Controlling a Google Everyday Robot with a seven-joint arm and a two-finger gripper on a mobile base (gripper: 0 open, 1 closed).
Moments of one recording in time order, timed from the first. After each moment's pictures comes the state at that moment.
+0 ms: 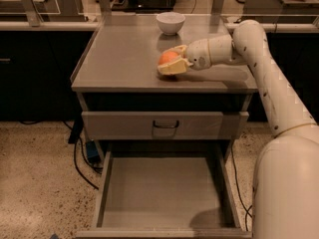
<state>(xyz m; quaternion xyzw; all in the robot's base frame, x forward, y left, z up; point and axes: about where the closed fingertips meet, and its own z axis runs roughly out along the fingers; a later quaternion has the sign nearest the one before) 0.760 -0.050 0.844 -0.52 0.64 0.33 0.46</state>
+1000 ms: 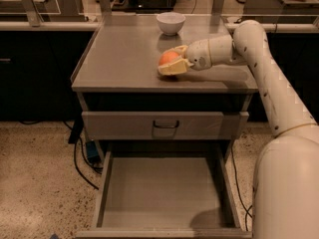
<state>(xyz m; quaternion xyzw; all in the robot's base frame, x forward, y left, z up) 0.760 -0.050 0.844 -0.52 0.64 0.33 0.46</state>
